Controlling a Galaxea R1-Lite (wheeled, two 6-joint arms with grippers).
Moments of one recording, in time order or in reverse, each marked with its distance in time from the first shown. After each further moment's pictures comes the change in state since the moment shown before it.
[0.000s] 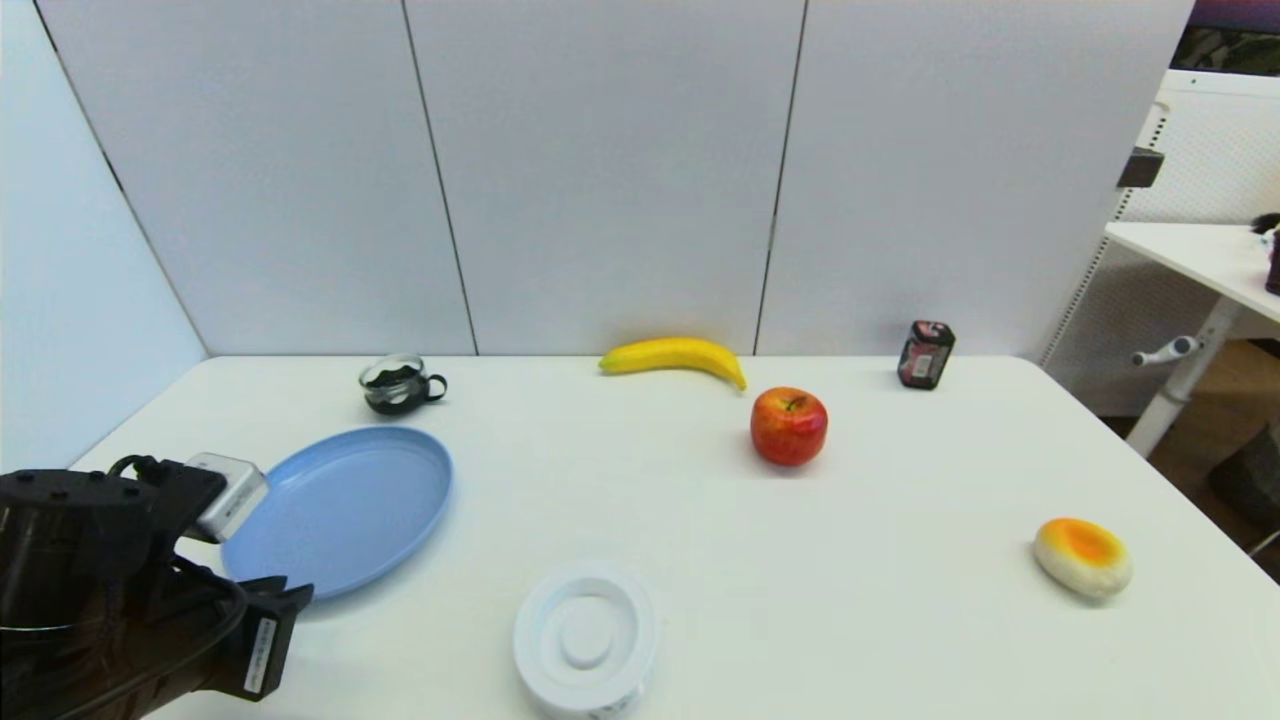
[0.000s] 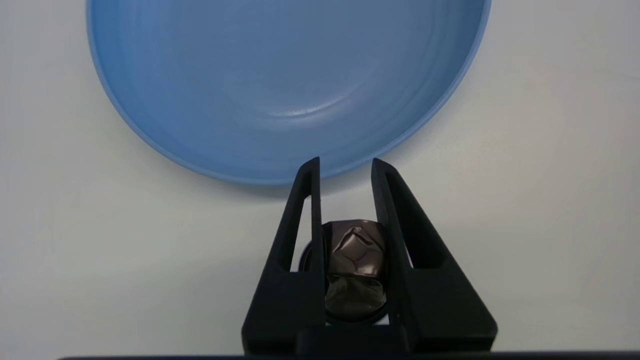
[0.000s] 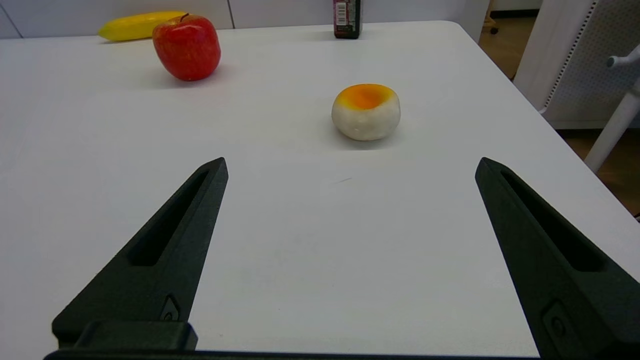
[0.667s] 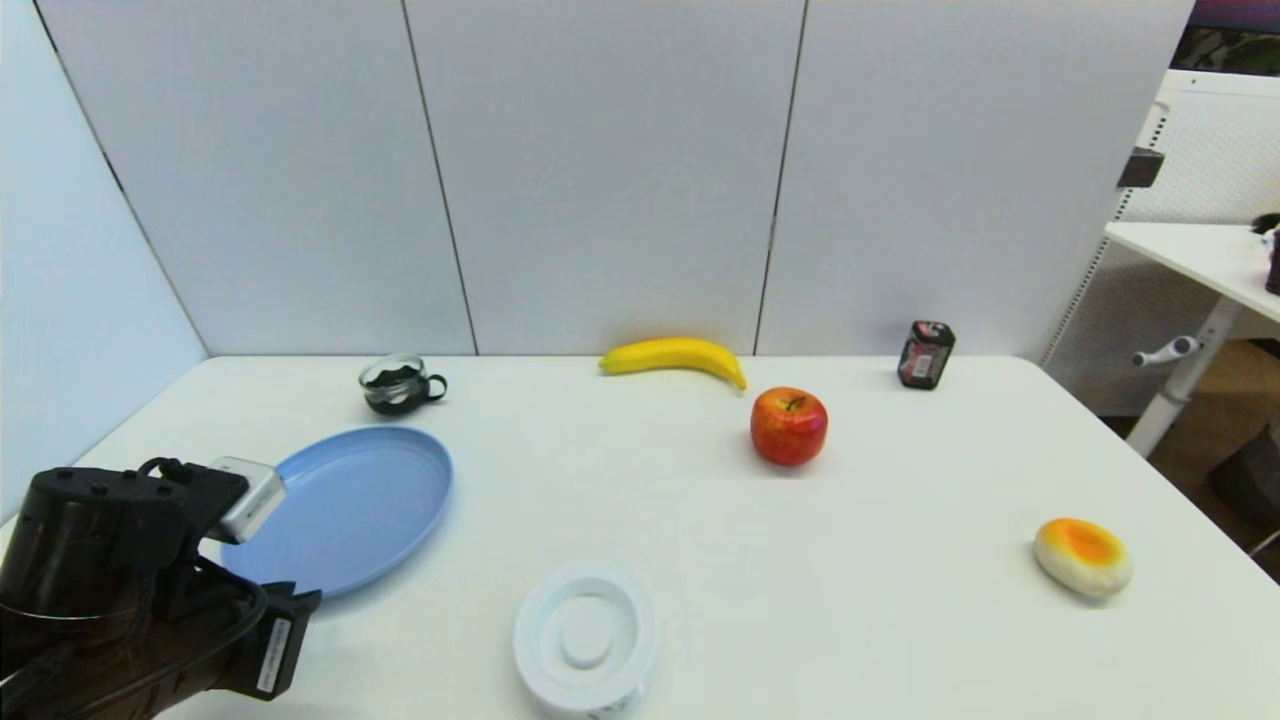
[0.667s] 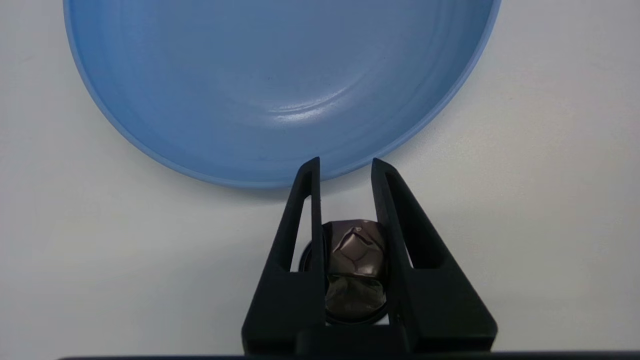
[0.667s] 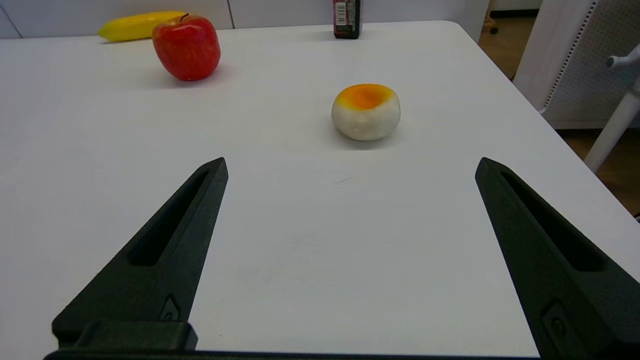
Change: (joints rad) left arm -0.001 0.040 -0.004 -0.006 0.001 -0.001; right arm 0.000 0.000 0.000 0.001 0.000 0.000
